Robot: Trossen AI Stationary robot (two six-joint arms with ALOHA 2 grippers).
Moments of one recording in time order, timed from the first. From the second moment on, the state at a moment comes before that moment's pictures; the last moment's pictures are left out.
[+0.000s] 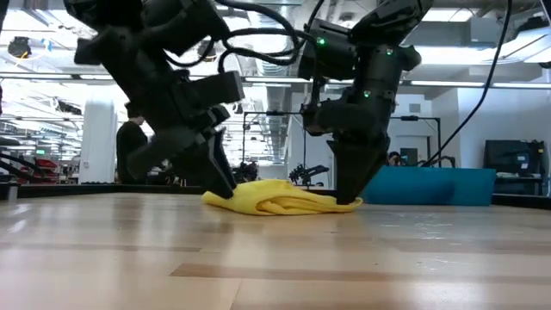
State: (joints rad) left arm -0.26 1.75 0.84 -0.05 -0.46 0.02; right arm 0.04 1.87 1.12 -0.53 -0.03 0.46
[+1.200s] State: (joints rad) left arm -0.37 1.71 0.81 -0.01 -0.45 0.04; right arm 0.29 1.58 1.14 -0.56 0.27 0.47
